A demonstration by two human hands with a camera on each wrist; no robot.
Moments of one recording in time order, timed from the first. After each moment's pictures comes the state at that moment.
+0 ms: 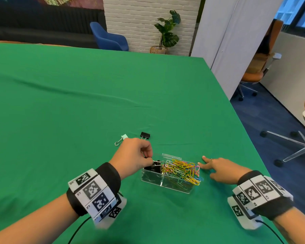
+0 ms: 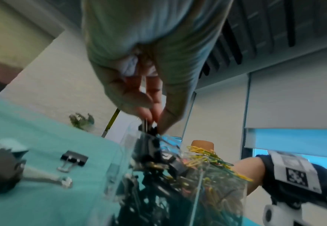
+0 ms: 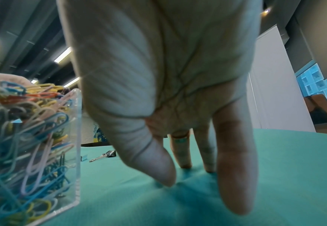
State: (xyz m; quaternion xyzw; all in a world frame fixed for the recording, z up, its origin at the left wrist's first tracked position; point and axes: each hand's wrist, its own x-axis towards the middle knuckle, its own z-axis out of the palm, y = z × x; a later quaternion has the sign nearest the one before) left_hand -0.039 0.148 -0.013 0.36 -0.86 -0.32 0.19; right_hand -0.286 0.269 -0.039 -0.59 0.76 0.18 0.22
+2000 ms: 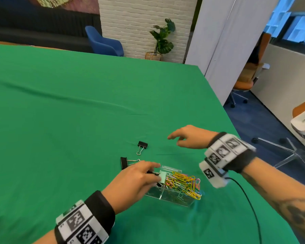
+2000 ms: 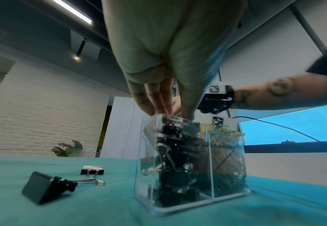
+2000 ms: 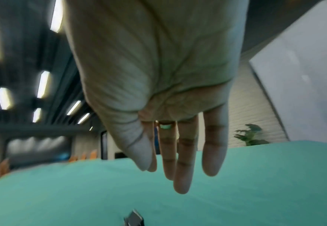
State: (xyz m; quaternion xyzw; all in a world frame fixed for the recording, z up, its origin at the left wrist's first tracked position) left_hand -0.020 0.153 -0.041 0.14 -0.96 -0.16 0.17; right_hand -0.253 0.166 0.039 -0.68 0.71 0.05 0.18
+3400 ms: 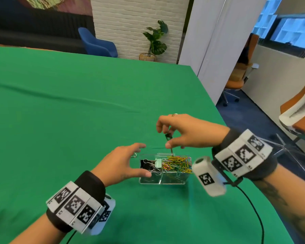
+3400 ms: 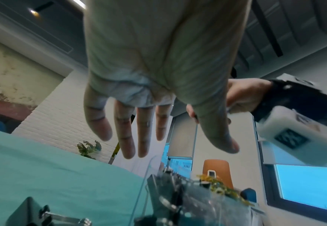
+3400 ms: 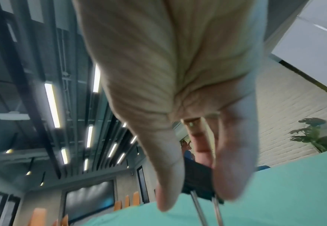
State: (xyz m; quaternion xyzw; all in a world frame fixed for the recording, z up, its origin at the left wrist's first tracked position) left_hand -0.009 0.140 -0.017 0.29 -0.90 -0.33 0.09; right_hand -0.194 0.228 0.099 -0.73 0.65 -0.08 0.19
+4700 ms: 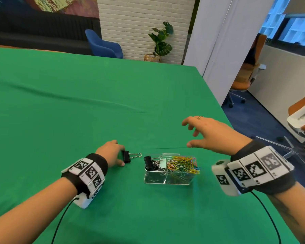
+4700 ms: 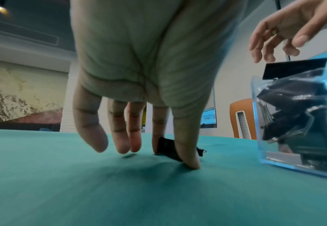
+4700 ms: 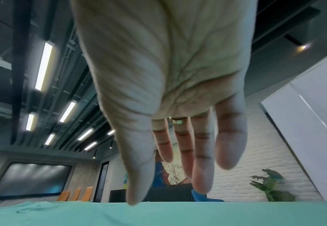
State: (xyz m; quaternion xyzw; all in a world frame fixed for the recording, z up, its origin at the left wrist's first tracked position) left_hand -0.008 0.072 -0.053 0.44 -0.88 -0.14 -0.08; right_hand -0.229 0.248 0.079 -0.66 0.75 -0.01 0.04
